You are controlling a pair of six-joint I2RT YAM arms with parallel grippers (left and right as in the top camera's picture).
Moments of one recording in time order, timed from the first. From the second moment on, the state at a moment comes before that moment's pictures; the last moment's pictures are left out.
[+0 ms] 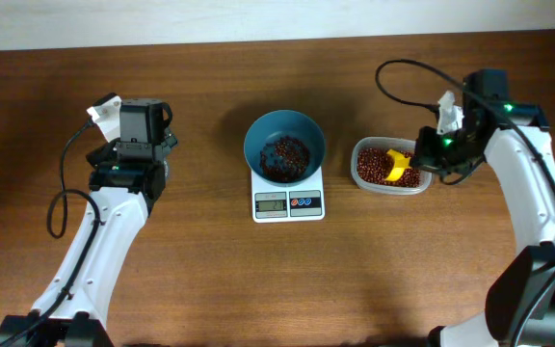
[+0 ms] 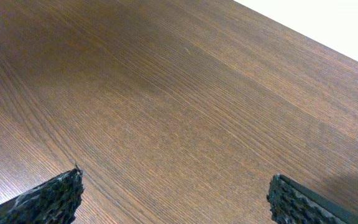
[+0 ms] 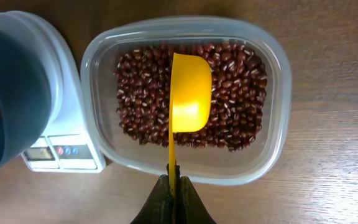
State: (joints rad) left arm -0.10 1.50 1.09 -0.42 -0.53 -0.53; right arm -0.14 1.70 1.40 -1.07 -0.33 0.11
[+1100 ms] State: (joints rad) left arm -0.10 1.50 1.09 -0.41 -0.53 -0.53; right arm -0.34 1.70 1.40 -1.15 -0.63 -0.02
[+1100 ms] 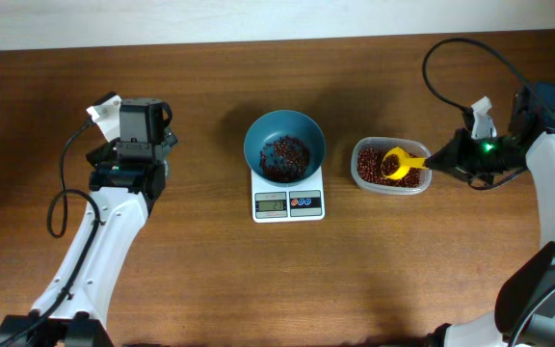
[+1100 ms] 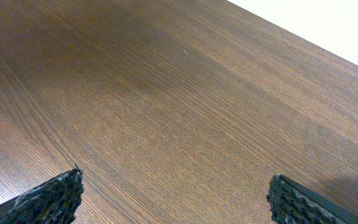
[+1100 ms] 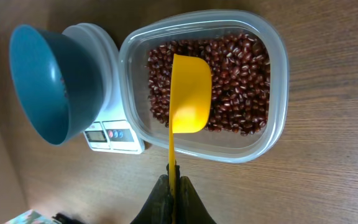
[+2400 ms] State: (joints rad) left arm -0.10 1.50 1.09 -0.41 -0.53 -0.53; right arm -0.19 1.56 1.54 -1.23 -0.91 -0.02
